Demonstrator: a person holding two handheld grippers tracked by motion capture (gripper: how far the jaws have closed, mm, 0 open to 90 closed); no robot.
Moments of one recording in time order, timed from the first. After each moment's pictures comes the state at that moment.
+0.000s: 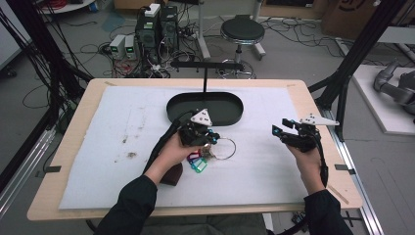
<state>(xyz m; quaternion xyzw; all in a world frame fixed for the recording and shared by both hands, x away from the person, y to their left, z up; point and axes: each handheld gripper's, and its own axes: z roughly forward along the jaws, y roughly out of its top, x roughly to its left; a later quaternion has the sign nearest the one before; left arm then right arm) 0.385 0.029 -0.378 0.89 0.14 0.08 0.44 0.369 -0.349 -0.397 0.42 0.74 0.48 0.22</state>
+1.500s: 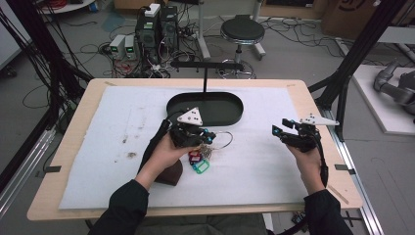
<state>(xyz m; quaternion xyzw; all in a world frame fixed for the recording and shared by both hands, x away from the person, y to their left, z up) 0.372 0.053 -0.358 0.86 0.15 0.08 0.48 0.369 -0.349 -0.397 0.42 0.74 0.48 0.22</state>
